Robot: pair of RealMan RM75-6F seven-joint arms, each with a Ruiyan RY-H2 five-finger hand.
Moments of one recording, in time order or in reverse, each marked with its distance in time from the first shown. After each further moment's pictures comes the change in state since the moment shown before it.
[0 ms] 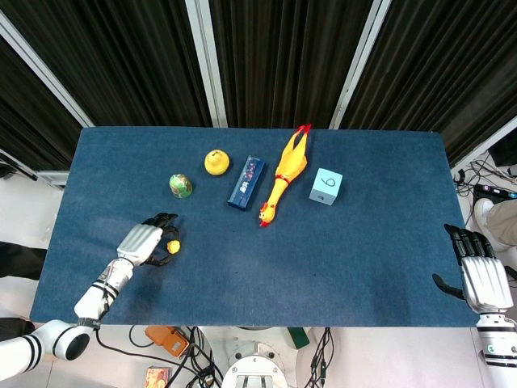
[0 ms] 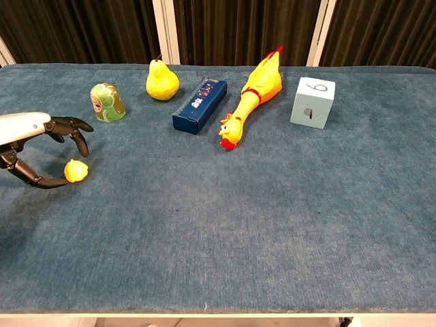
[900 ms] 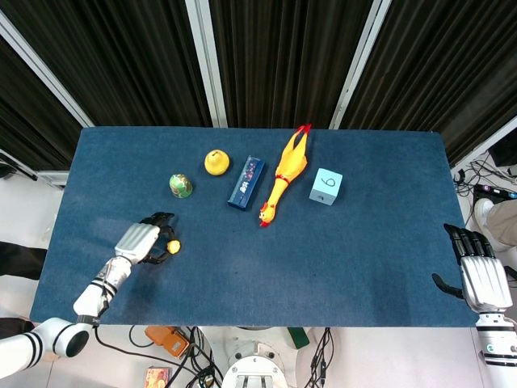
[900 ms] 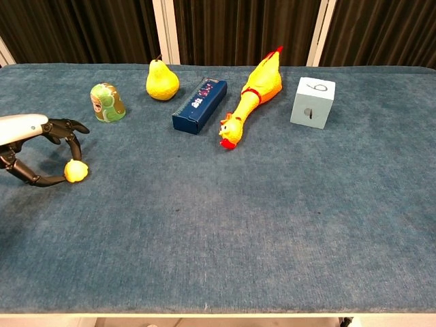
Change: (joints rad) left arm -0.013 -0.009 0.014 0.038 -0.017 -0.004 -0.029; right arm 0.002 -0.003 0.001 -0.002 0.005 -0.002 -0.009
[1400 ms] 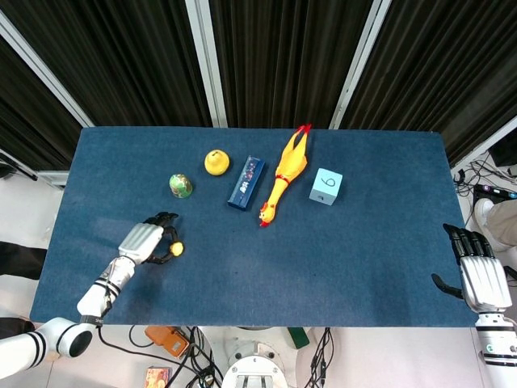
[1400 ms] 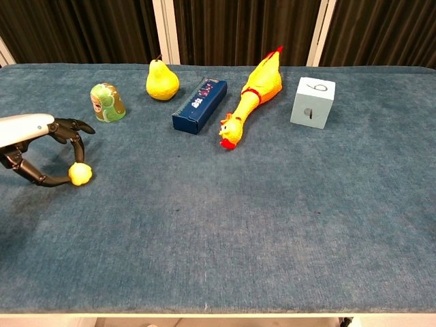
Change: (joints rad) left arm -0.007 -0.009 -0.002 -0.011 -0.002 0.012 0.010; right arm 0.001 0.000 -0.001 0.000 -0.002 0.000 0.001
